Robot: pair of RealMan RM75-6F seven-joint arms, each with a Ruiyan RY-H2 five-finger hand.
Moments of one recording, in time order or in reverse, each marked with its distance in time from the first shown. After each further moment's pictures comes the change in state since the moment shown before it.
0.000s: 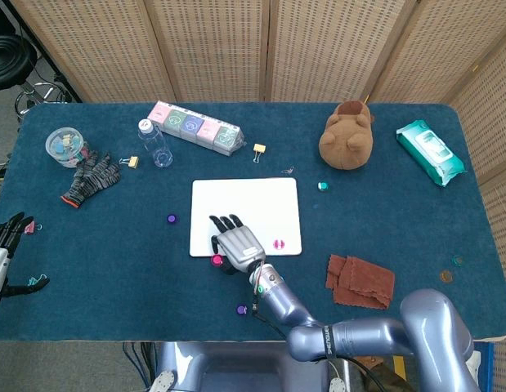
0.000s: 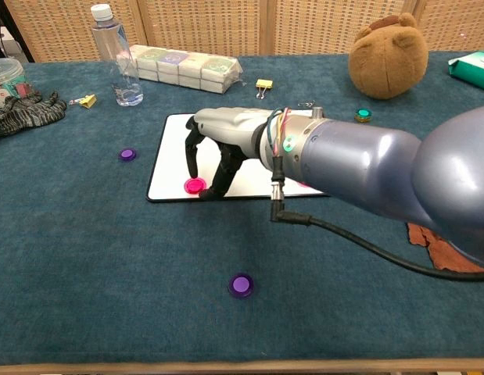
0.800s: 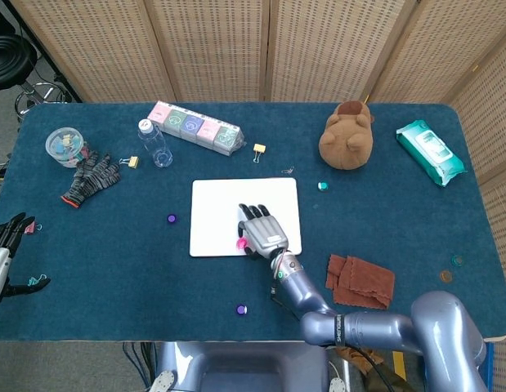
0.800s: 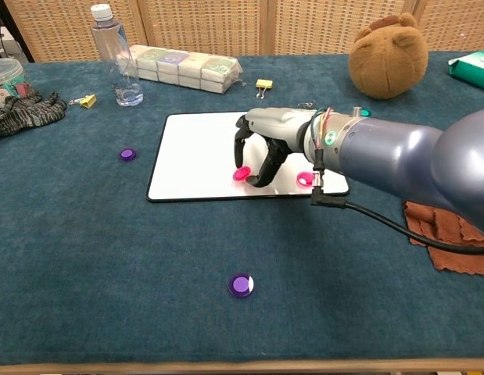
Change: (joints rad) left arm -0.005 -0.003 -0.001 0.001 -0.010 -0.012 0.007; right arm -0.044 0.026 -0.029 0.105 0.028 -0.043 0.043
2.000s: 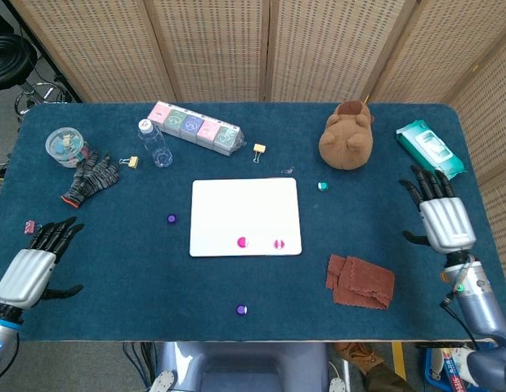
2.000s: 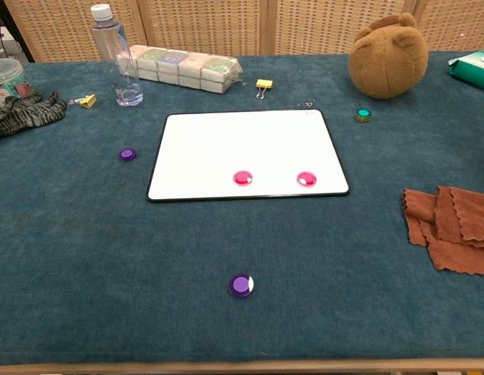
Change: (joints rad) left arm -0.066 -0.038 0.039 -0.024 0.202 -0.017 0.103; right arm -0.546 0.639 -0.235 0.001 -0.716 0.430 0.556
